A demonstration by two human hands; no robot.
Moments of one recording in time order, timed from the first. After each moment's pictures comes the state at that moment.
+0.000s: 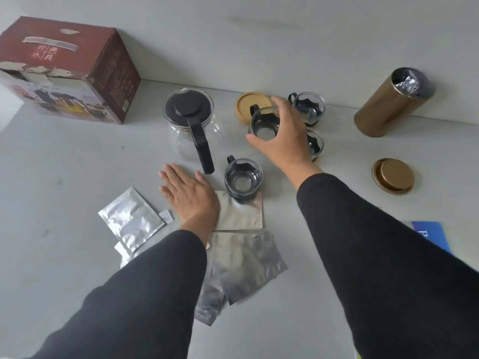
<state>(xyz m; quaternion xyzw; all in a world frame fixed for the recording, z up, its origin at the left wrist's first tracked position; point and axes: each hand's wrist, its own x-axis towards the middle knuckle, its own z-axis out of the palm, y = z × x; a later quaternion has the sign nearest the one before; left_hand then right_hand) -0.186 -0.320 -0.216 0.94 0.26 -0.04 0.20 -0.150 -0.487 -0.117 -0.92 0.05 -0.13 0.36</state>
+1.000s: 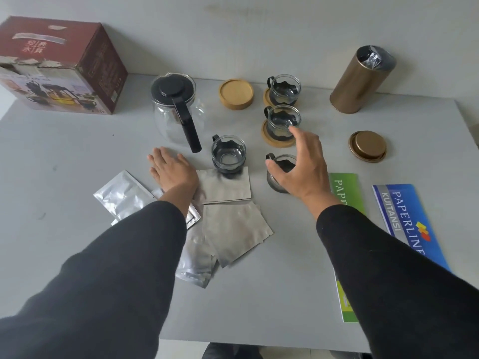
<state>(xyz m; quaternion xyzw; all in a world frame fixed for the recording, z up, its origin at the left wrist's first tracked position) -0.189 -0.302 -0.211 0.92 0.23 -0.02 0.30 -0.271 -0.530 -0.142 -0.95 0.07 -0.15 0.28</state>
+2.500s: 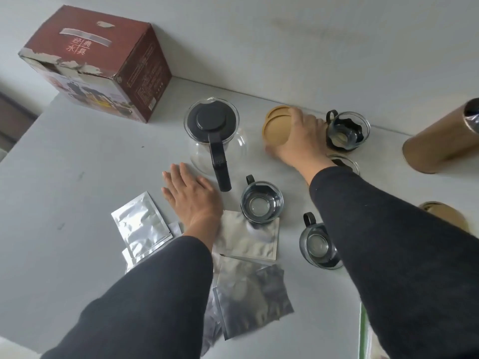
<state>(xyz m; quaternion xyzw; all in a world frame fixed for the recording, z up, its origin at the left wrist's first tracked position) -0.160 -0.308 -0.214 0.92 0.33 0.00 0.21 -0.066 -0.491 -0.143 -0.99 0.03 0.04 0.14</state>
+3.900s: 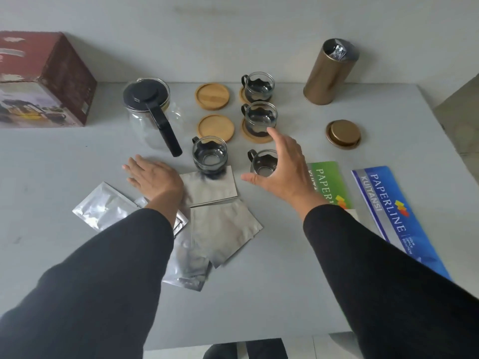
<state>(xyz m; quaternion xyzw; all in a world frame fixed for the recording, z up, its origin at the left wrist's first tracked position) -0.192 -0.306 -0.207 0.91 0.26 0.03 0.31 -0.289 -0.526 -0.141 -0.95 0.09 -0.09 0.28</state>
